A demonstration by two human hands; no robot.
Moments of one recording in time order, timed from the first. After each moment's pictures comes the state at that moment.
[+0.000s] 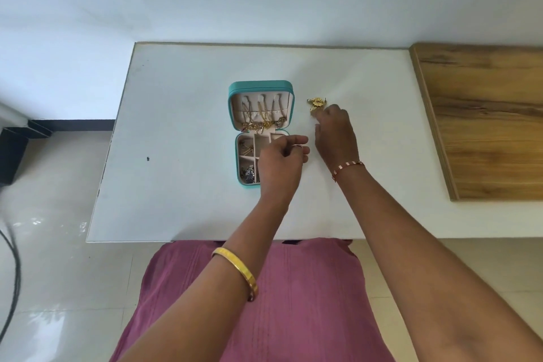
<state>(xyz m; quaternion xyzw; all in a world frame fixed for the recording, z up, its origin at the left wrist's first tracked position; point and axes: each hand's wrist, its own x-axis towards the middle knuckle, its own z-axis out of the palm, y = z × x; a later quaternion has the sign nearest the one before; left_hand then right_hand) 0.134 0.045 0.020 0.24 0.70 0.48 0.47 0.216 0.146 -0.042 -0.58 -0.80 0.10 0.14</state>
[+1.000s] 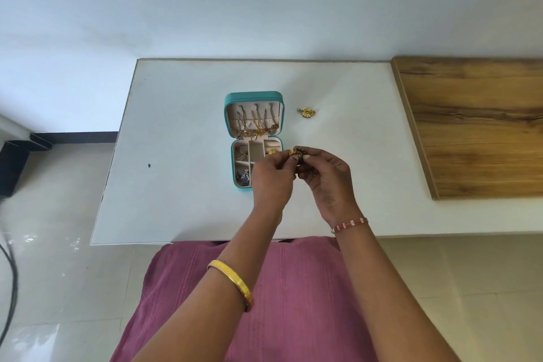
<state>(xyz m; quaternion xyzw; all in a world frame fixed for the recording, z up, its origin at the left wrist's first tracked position) 0.140 0.027 0.034 0.23 0.70 0.47 0.49 0.225 0.056 0.013 -0.48 -0.29 0.70 0.45</state>
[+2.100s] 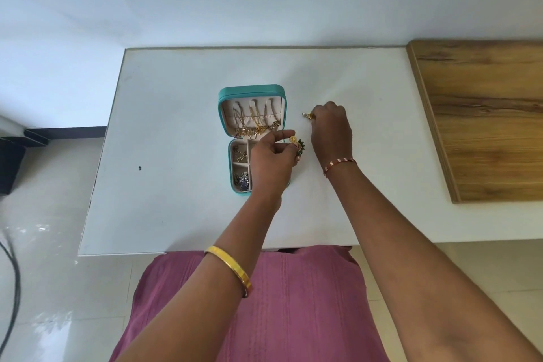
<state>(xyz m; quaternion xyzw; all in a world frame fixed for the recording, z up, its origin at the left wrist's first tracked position) 0.130 0.063 0.017 0.22 0.71 0.48 0.48 0.210 0.159 -0.046 -0.62 -0.77 0.09 0.15</state>
